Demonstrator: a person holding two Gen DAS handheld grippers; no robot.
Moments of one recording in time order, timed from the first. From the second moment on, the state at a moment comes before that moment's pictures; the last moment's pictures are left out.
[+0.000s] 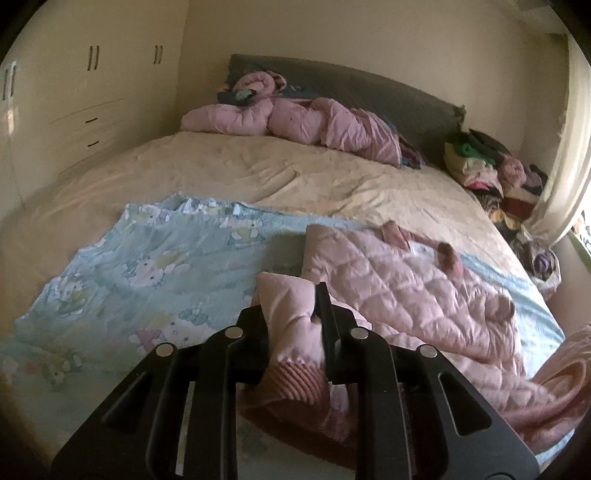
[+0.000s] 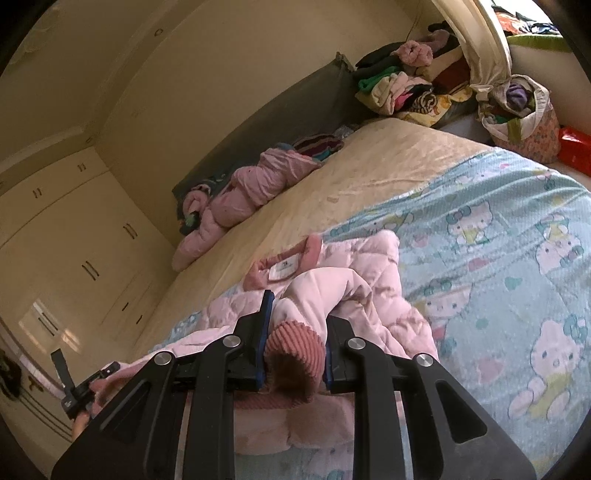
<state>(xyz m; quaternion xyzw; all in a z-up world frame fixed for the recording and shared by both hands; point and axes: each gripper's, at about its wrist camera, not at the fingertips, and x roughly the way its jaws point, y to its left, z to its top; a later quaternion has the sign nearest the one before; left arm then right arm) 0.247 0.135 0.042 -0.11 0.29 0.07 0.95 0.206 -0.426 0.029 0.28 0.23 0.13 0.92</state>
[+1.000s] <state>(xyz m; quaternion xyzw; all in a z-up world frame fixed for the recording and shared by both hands) 0.340 0.102 0.025 -0.13 0.27 0.08 0.95 0.334 -0.430 -0.008 0.30 0.25 0.03 0.92</state>
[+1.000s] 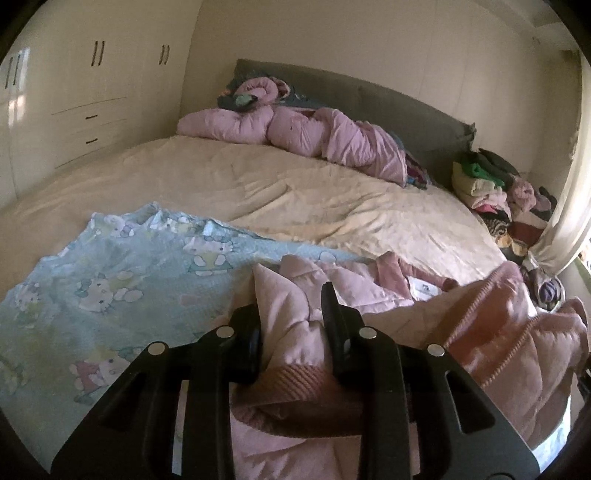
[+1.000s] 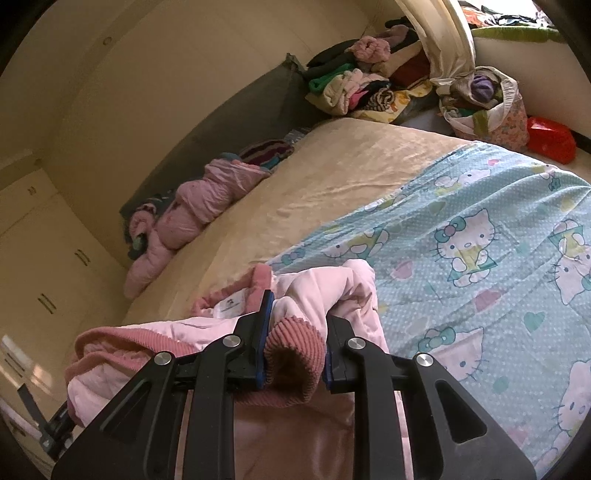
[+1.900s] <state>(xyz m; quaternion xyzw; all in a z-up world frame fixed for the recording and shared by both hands) 0.350 0.098 0.022 -0.13 0.27 0.04 0.95 0.305 -0.353 -0.012 0.14 0.29 0.12 0.94</state>
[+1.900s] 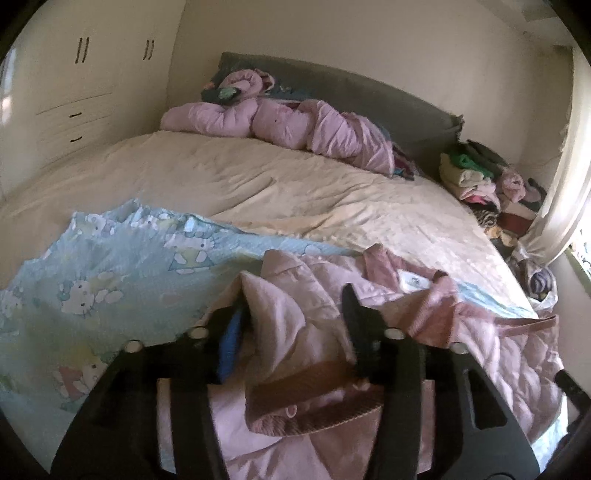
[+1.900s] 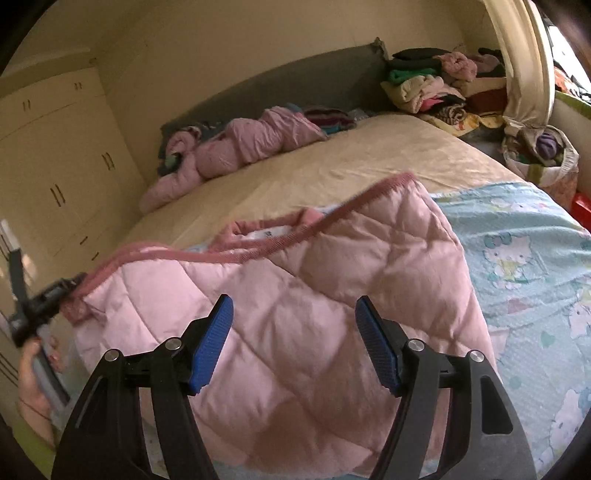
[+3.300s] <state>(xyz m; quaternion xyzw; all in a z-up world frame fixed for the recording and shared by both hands) 0.343 0.159 -0.032 -0.19 0.32 0.00 0.93 0.316 -0.397 -0.019 0.10 0.26 0.03 0.96</state>
